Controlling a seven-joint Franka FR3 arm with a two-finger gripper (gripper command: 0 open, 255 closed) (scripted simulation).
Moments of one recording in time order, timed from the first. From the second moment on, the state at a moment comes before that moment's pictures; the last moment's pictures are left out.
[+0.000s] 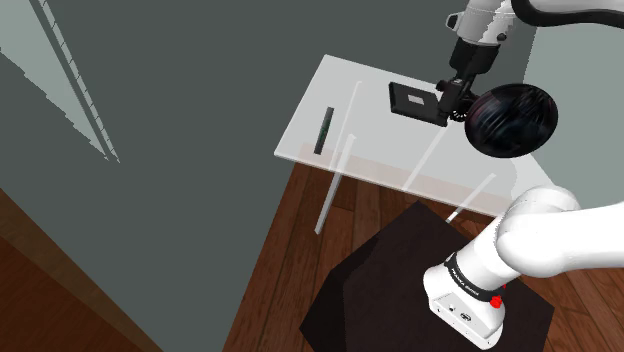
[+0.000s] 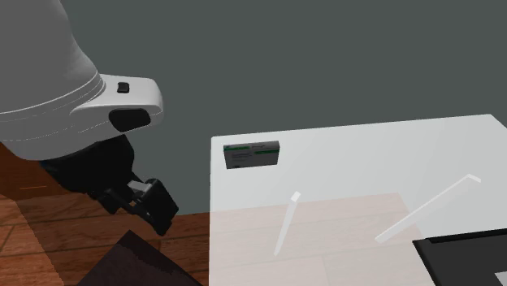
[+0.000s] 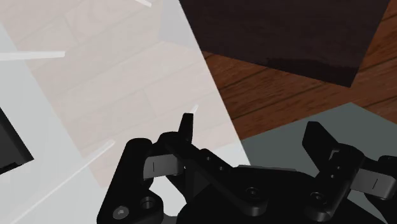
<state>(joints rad) 0.01 -0.79 0.03 -2.37 -0.10 1.47 -0.14</state>
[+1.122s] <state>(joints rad) -0.09 -0.30 0.17 -2.25 0.05 1.87 0.44</state>
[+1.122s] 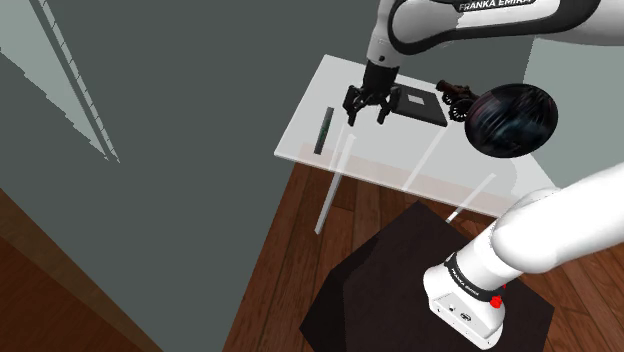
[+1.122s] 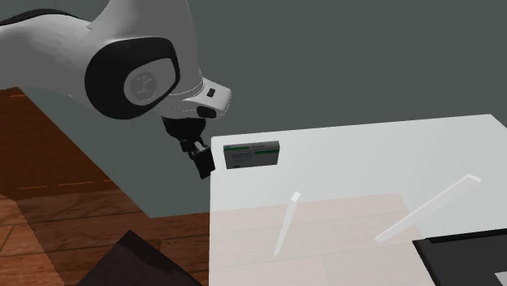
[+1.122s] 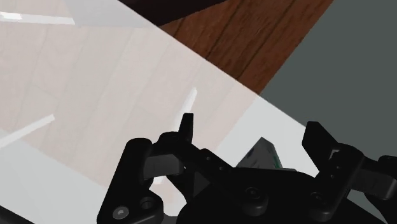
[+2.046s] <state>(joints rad) -0.15 0.16 0.16 -1.96 0.04 2.12 0.87</state>
